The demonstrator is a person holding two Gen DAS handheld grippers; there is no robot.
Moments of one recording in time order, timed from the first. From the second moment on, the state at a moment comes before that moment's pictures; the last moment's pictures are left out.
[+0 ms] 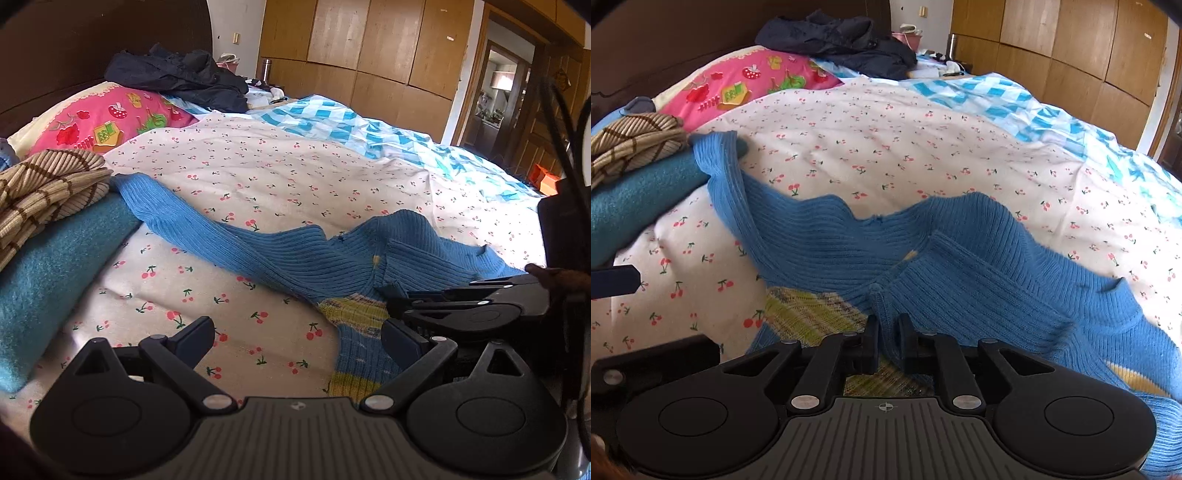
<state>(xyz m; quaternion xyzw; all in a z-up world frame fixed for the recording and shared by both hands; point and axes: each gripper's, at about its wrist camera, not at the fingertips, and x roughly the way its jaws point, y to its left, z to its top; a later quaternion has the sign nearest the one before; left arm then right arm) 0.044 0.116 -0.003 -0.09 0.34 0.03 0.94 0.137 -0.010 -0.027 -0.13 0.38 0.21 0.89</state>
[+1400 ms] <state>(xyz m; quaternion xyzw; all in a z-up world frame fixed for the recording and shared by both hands) 0.115 0.206 -0.045 -0.22 0.36 0.19 0.89 0.280 0.153 0.004 0.02 0.44 0.42 0.80</state>
